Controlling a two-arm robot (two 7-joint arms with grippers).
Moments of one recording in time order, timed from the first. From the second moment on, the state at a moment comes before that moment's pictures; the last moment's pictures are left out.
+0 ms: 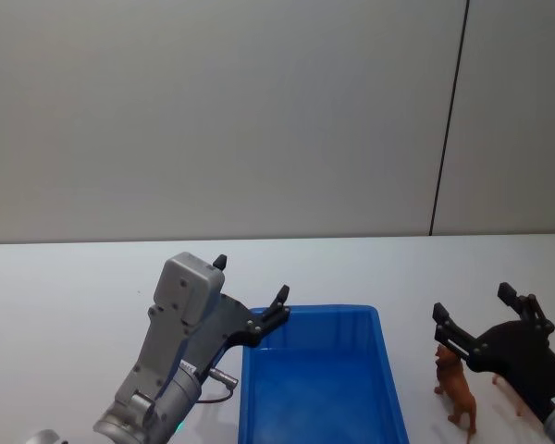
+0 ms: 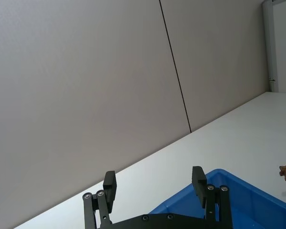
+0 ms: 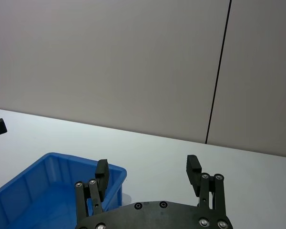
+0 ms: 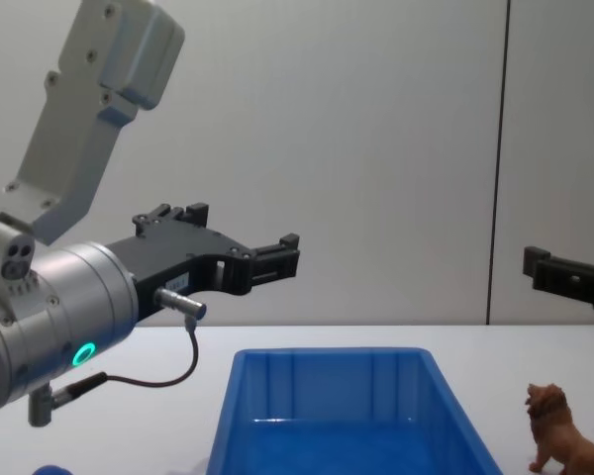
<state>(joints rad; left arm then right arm) -0.24 0.38 0.45 -1.63 -0.20 0.01 -0.01 -0.01 0.34 -0.23 -1.77 0.29 0.03 0.07</state>
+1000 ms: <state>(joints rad) -0.24 0.38 0.45 -1.63 -0.20 0.01 -0.01 -0.01 0.34 -0.23 -1.77 0.29 0.03 0.07</state>
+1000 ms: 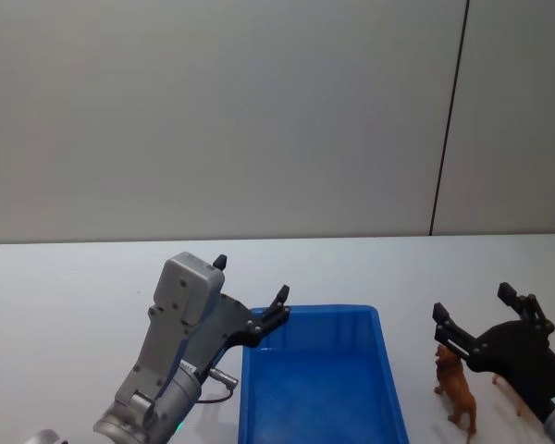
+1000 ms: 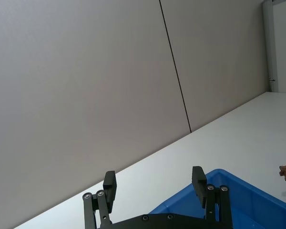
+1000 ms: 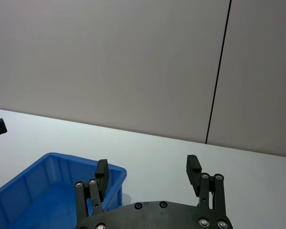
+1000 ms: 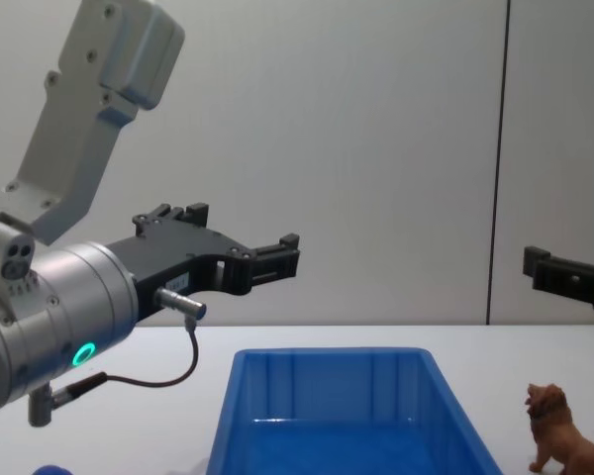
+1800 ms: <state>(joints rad) -0.24 0.38 0.45 -1.63 -0.20 0.01 -0.01 -0.01 0.34 -0.23 -1.77 0.29 0.03 0.07</state>
